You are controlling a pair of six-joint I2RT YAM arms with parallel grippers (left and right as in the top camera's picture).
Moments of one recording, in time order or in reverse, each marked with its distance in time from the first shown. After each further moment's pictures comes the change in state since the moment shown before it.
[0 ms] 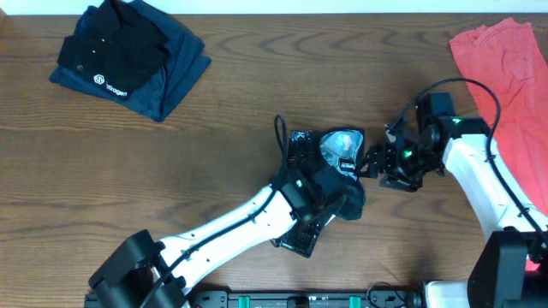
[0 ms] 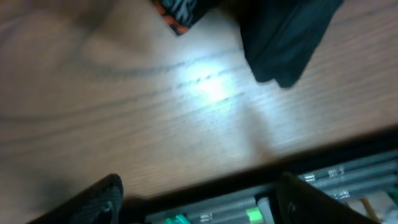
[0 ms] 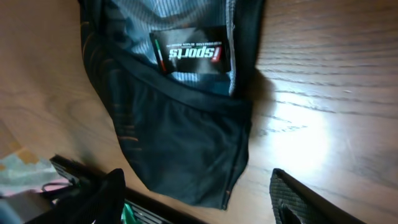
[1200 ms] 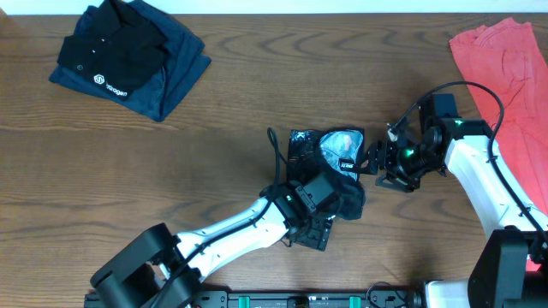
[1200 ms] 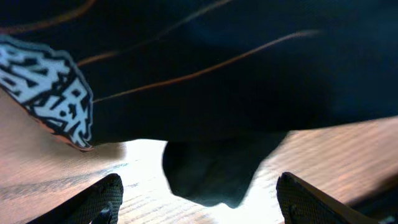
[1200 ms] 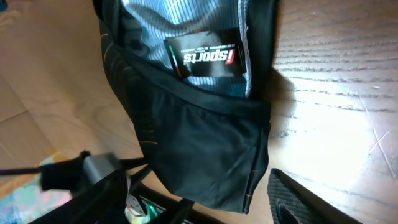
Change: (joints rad) left arm 0.019 0.015 -0.231 0.519 0.093 -0.103; right arm -0.021 0.000 -0.010 0.015 -0.074 0.057
